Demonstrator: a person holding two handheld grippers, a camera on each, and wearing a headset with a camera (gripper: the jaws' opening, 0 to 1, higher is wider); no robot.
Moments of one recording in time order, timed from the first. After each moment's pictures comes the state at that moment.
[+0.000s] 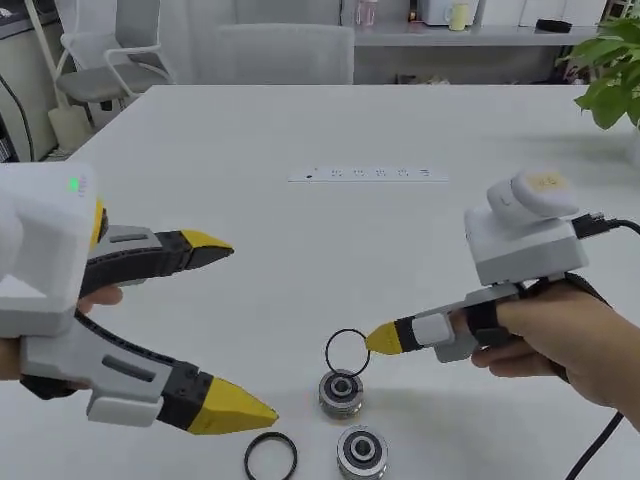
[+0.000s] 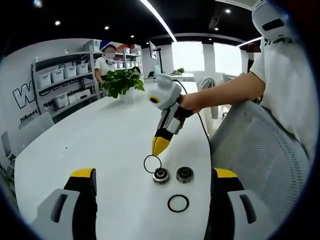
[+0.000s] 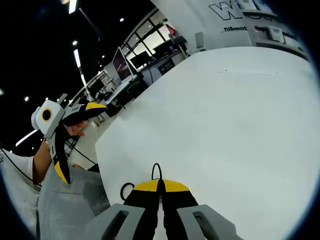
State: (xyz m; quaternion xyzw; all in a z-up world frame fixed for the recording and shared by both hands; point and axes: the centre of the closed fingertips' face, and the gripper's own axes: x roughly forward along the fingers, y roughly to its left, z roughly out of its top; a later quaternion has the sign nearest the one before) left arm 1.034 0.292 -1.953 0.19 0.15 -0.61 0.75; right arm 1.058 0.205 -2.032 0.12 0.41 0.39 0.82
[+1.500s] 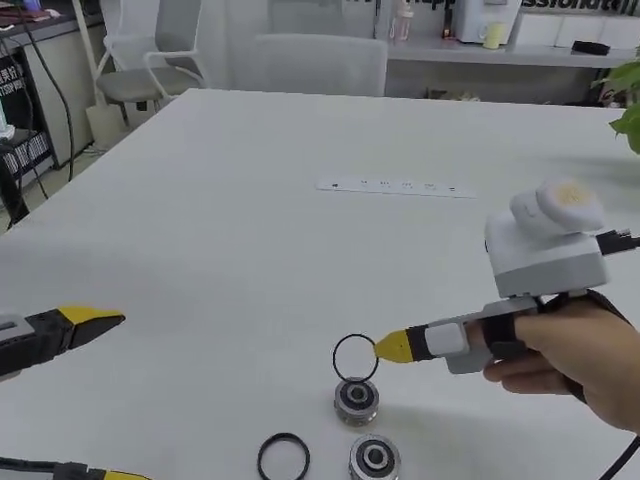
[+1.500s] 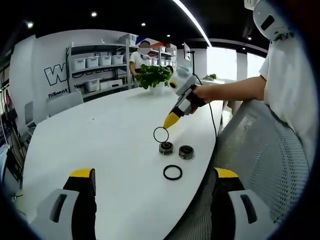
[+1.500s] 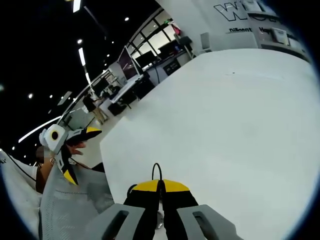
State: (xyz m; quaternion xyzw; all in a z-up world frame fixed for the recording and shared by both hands) left arm 1.000 0.372 -1.977 0.14 0.18 -0.50 0.83; right arm 1.055 0.219 -2.021 0.12 0.40 0.41 0.81
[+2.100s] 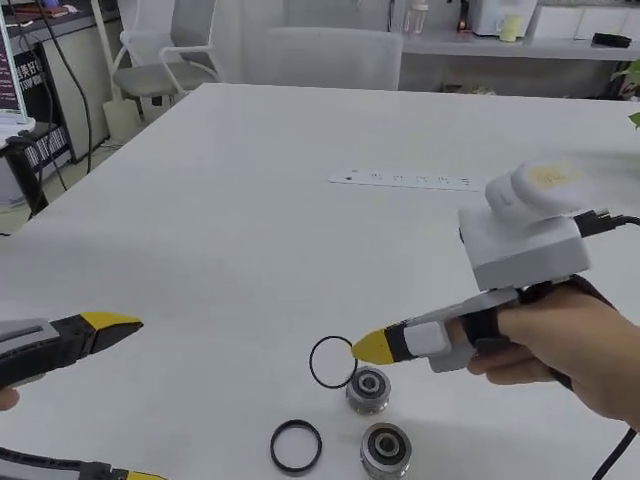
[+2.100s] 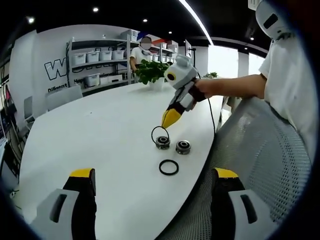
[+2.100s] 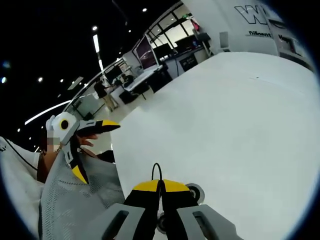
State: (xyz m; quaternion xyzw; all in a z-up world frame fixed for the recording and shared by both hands) left arm 0.993 0.371 -1.990 0.13 0.20 -0.50 0.83; right arm 1.031 0.260 -2.015 0.07 0.40 0.47 0.78
